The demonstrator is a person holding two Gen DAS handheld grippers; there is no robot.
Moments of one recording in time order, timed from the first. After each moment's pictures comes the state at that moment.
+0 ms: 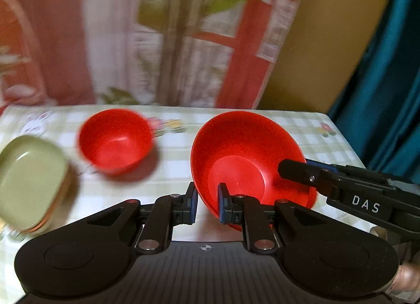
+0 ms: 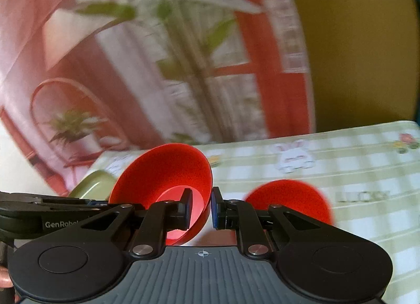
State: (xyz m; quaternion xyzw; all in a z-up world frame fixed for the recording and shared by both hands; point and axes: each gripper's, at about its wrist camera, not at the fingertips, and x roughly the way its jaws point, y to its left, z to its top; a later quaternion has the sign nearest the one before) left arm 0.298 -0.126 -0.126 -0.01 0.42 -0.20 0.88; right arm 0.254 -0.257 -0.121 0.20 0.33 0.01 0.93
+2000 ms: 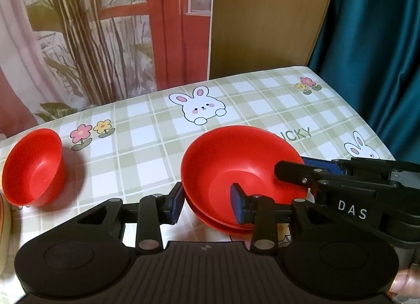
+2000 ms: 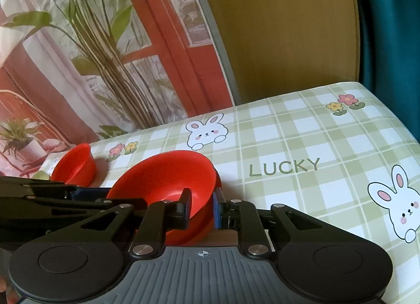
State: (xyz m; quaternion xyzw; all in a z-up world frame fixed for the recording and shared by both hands) left arm 0.319 -0.228 -0.166 0.10 0.45 -0.24 0.86; right arm 0.239 -0.327 -0.170 0.21 0.37 -0.06 0.90
